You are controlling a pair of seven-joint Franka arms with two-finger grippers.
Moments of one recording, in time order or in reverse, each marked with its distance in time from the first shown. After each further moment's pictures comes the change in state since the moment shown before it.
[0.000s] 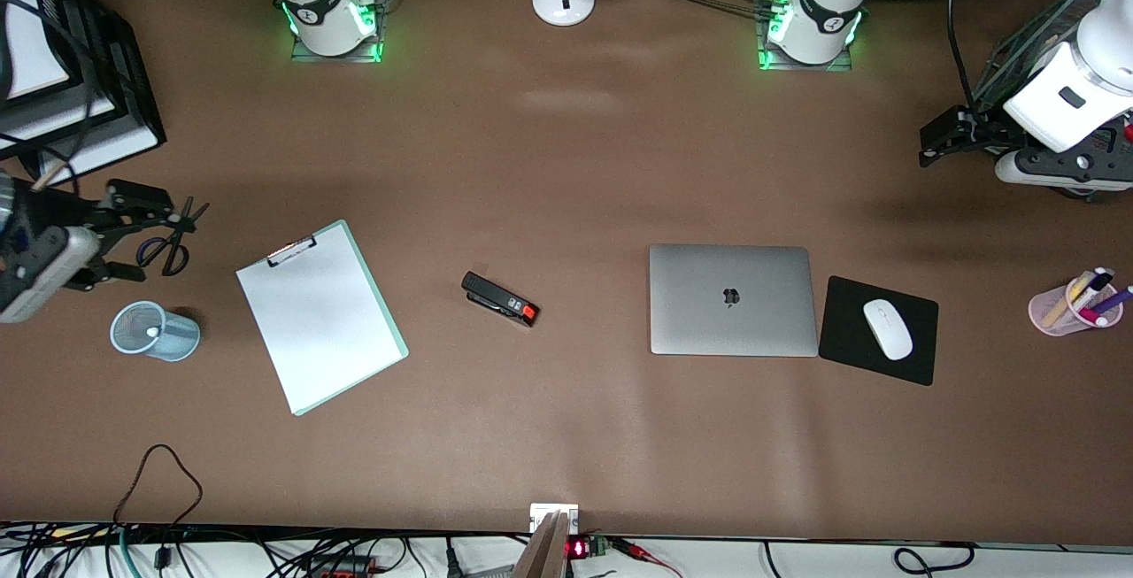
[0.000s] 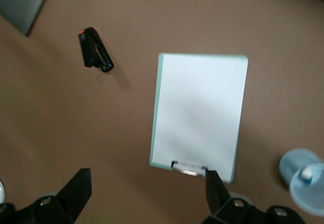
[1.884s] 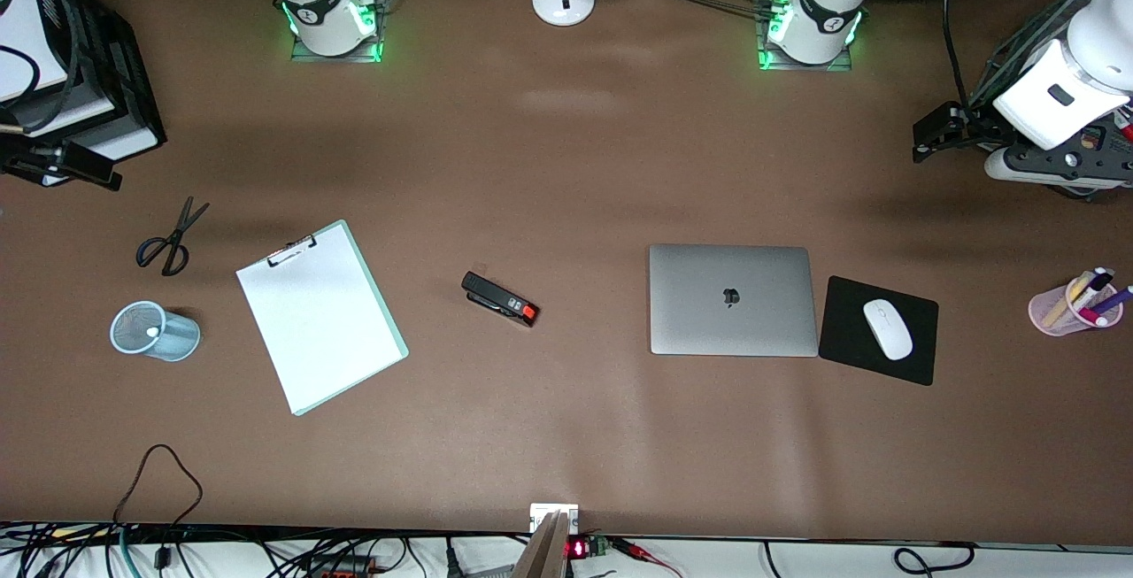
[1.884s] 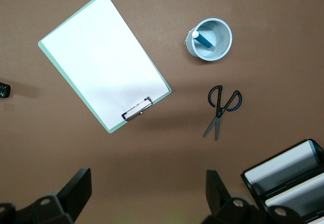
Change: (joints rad) left arm -0.010 0.000 -0.004 0.004 0.000 -0.020 0.000; right arm -0.038 -0.273 0.012 -0.240 -0.325 0.017 0.612
